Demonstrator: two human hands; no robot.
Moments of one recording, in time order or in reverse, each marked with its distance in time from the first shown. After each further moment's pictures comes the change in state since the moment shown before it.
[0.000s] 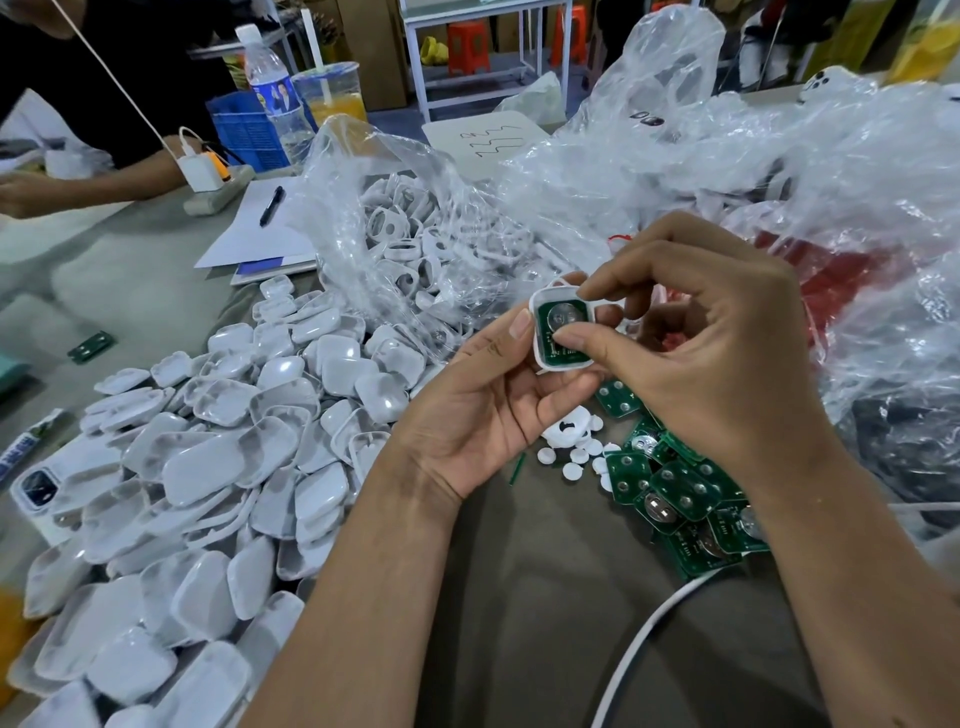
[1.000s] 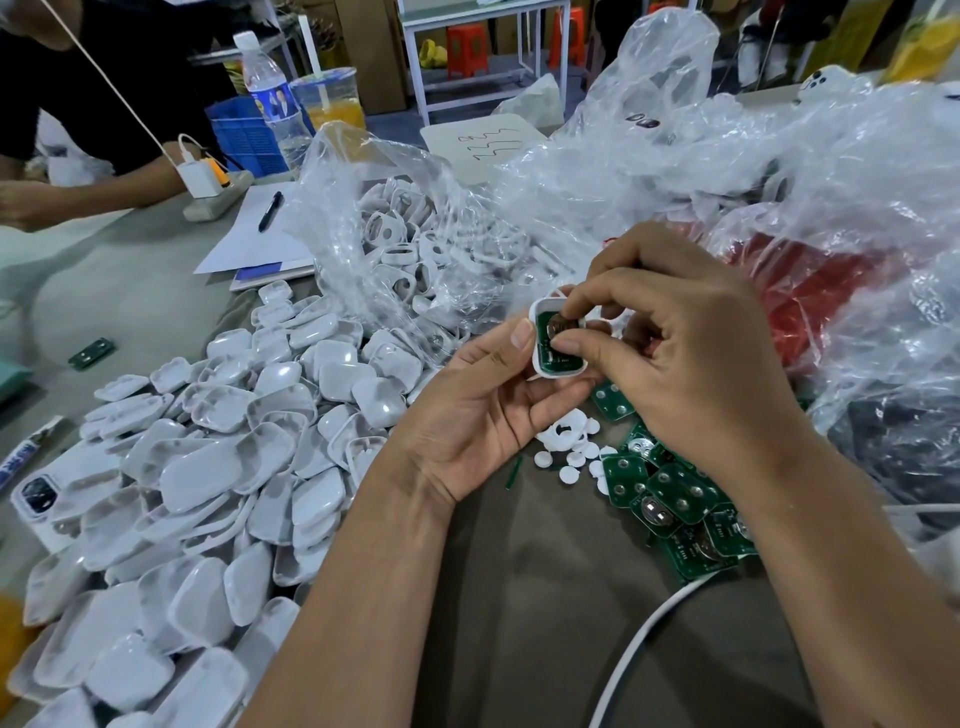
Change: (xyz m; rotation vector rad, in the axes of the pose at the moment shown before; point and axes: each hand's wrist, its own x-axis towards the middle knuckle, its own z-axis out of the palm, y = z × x) left_hand 0.001 -0.002 0.001 0.094 0.158 0.030; right_hand 0.001 0.004 0.004 -0.137 -0.097 -0.022
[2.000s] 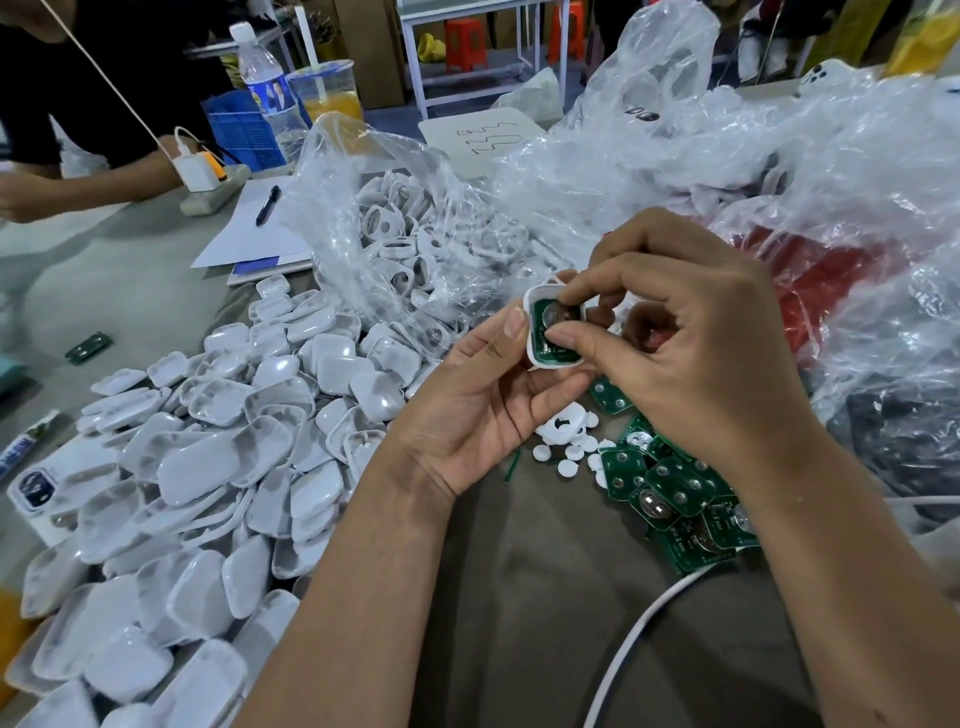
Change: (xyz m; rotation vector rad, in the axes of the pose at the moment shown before) left_hand -0.001 -0.002 0.003 -0.012 -0.009 0.027; right_hand -0.001 -0.003 -0.004 0.063 0.047 -0.023
